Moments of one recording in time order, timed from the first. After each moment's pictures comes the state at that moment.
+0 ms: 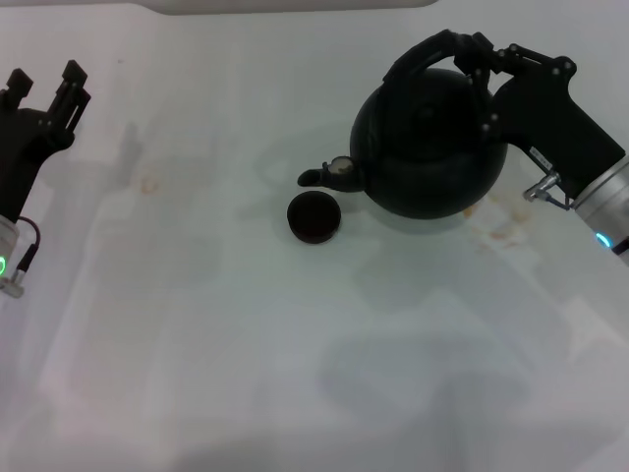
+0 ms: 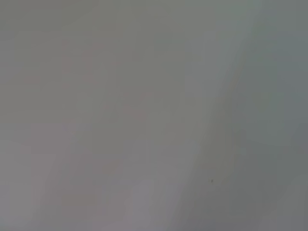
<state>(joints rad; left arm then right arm) -0.39 -2.08 2.83 0.15 -1.31 1.27 -0.48 0.40 2.02 -2.52 -0.33 0.64 -1.25 0.08</state>
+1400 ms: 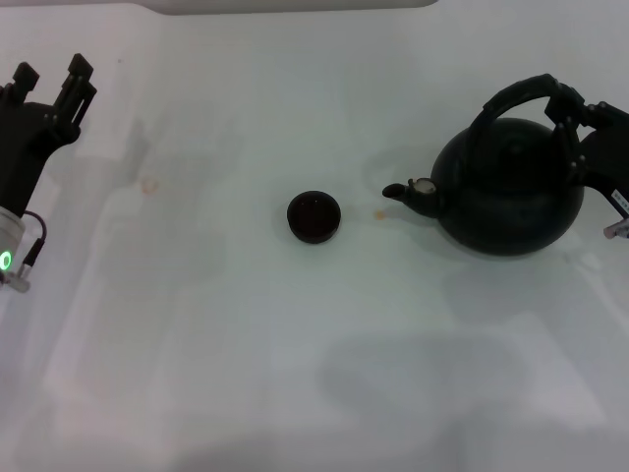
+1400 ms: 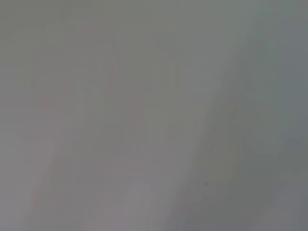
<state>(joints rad) -0.40 -2.08 2.83 0.16 -1.31 1.27 -0.48 0.31 2.01 -2.47 -0.18 0.64 -1.27 0.26</state>
